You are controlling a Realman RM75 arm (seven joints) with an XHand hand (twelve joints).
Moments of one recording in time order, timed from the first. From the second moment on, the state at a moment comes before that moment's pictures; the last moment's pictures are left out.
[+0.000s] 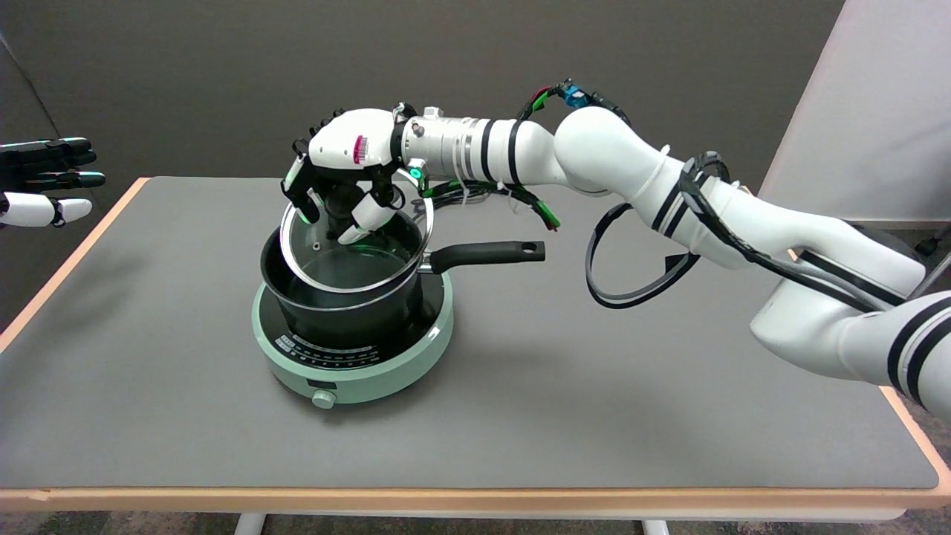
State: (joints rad) arm 1.11 -1.19 -2.56 1.10 1.82 -0.39 -0.87
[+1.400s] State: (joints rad) arm 1.24 -1.18 -2.52 1.08 1.82 -0.44 -0.87
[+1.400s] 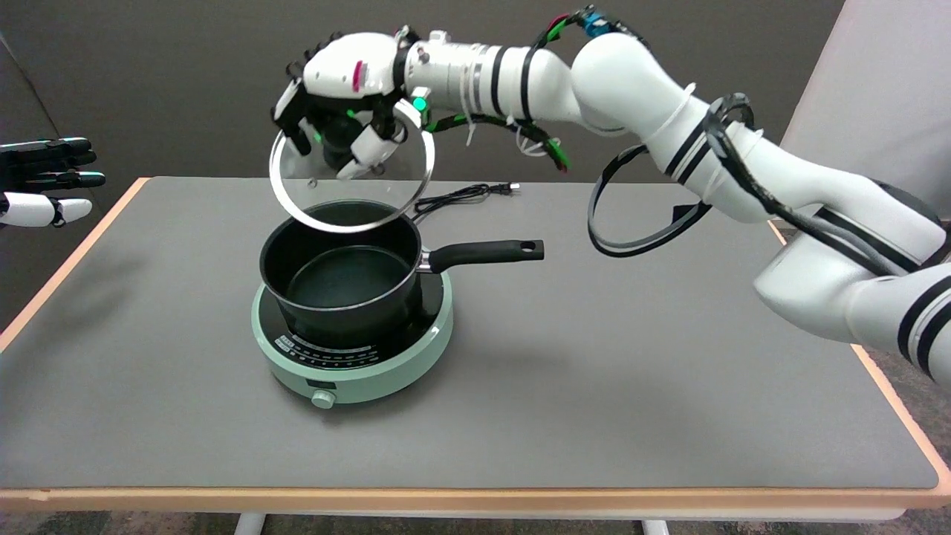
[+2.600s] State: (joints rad) arm 1.14 -0.80 -2.26 1.06 1.82 -0.42 -0.84
